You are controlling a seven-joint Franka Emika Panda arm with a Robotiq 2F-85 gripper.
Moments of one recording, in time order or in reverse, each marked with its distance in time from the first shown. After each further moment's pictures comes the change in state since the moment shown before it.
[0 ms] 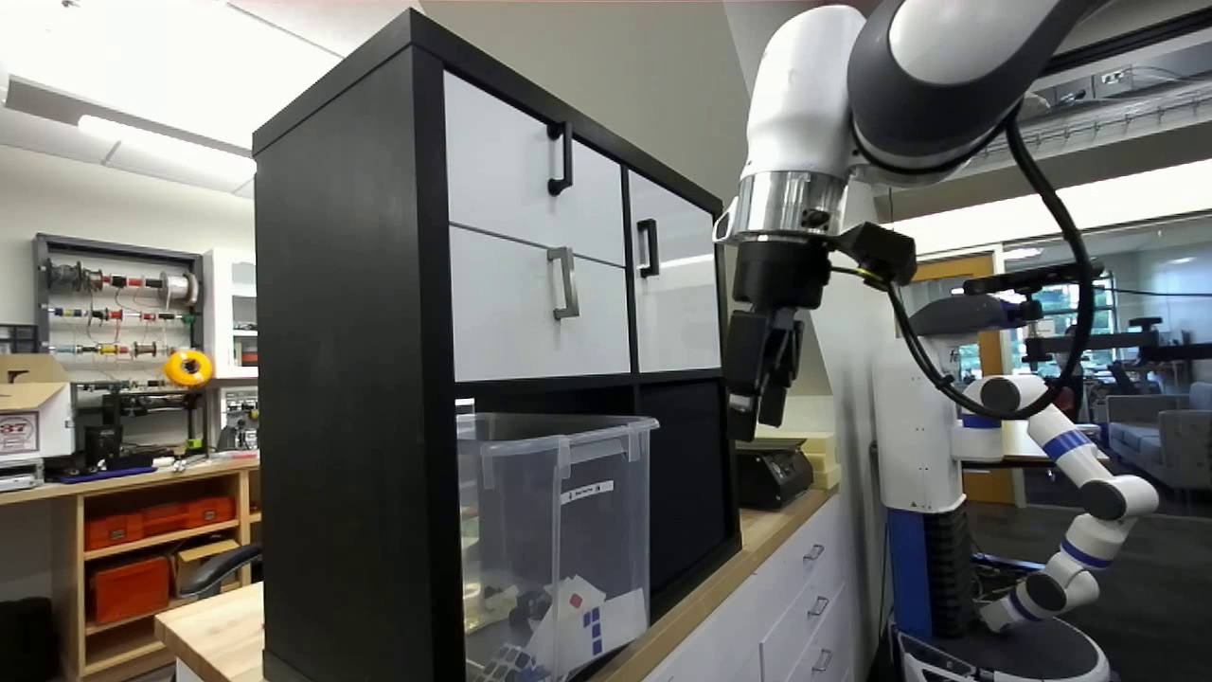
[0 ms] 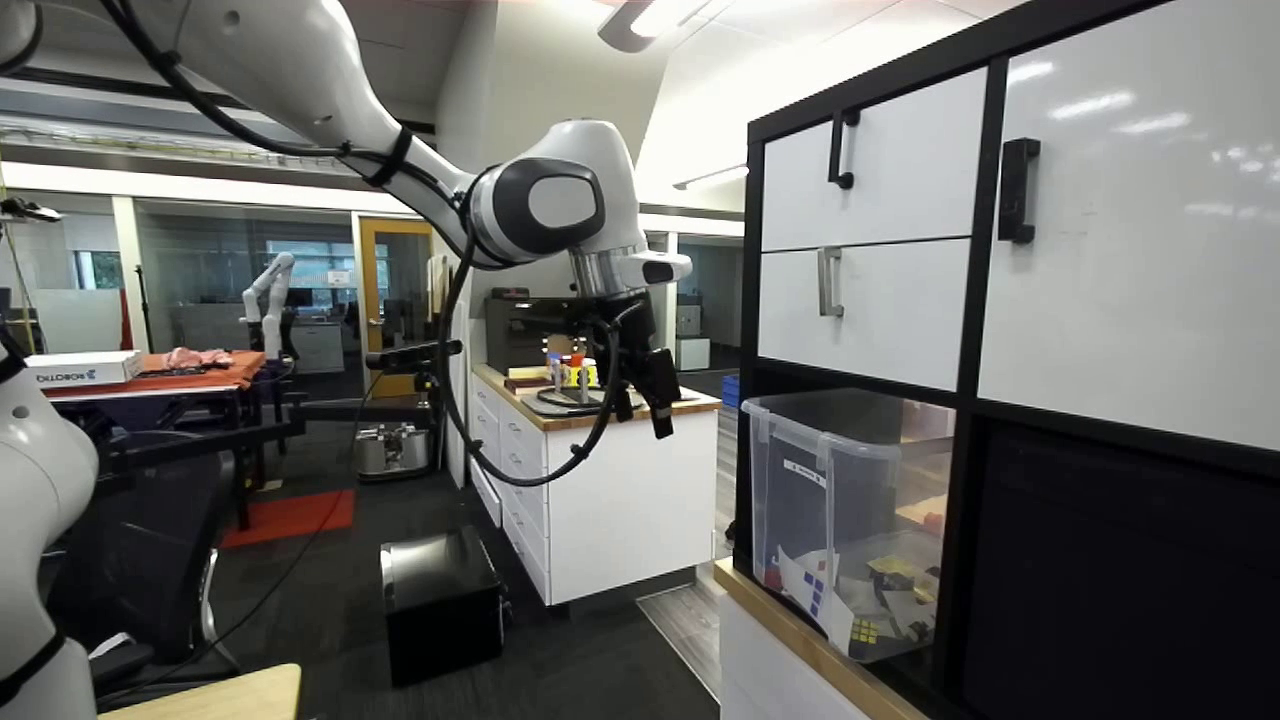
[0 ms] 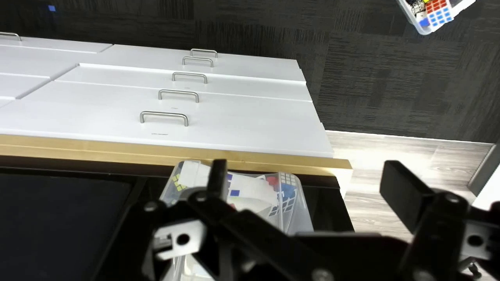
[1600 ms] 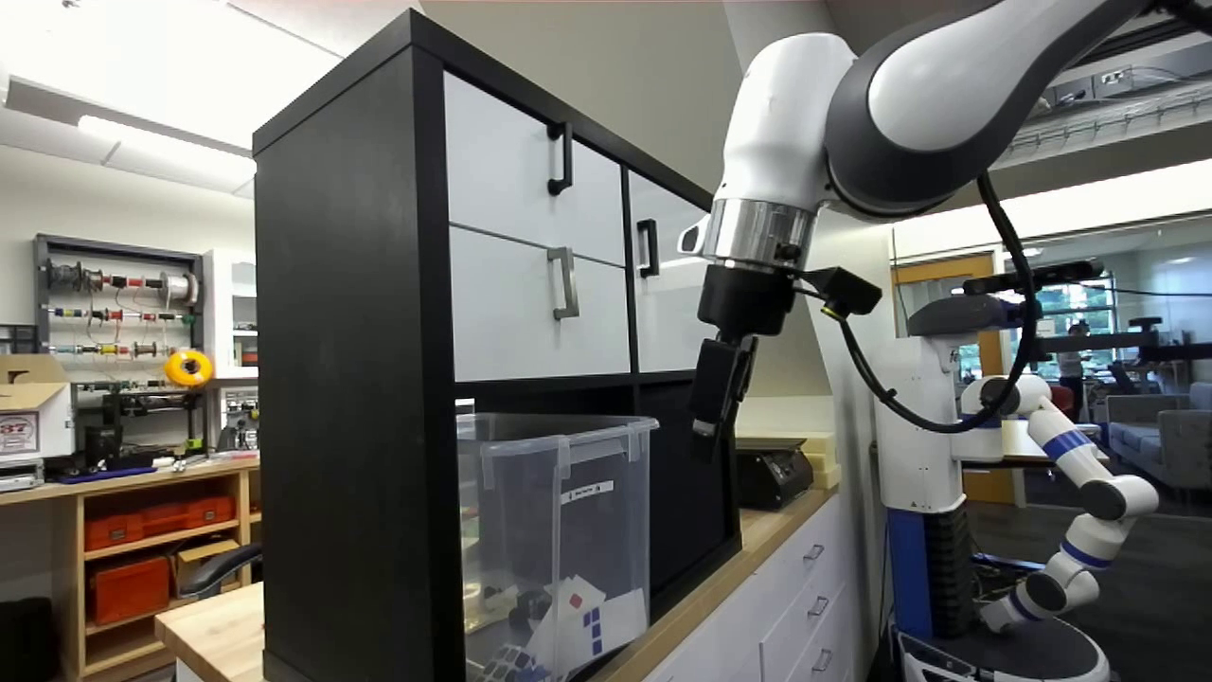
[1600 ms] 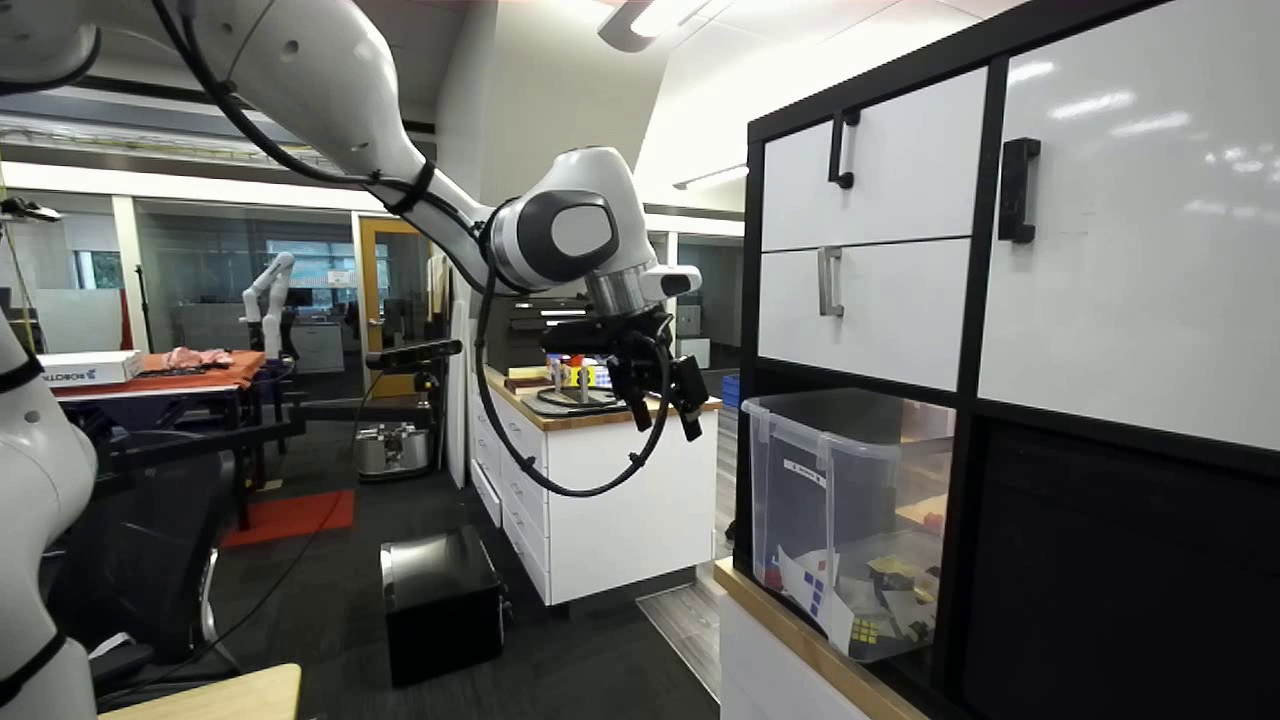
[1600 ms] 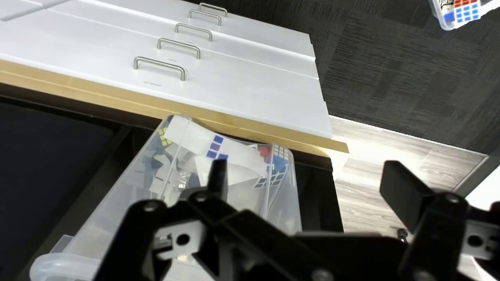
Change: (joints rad) arm 0.008 0.089 0.008 0.020 -0.085 0.157 -0.089
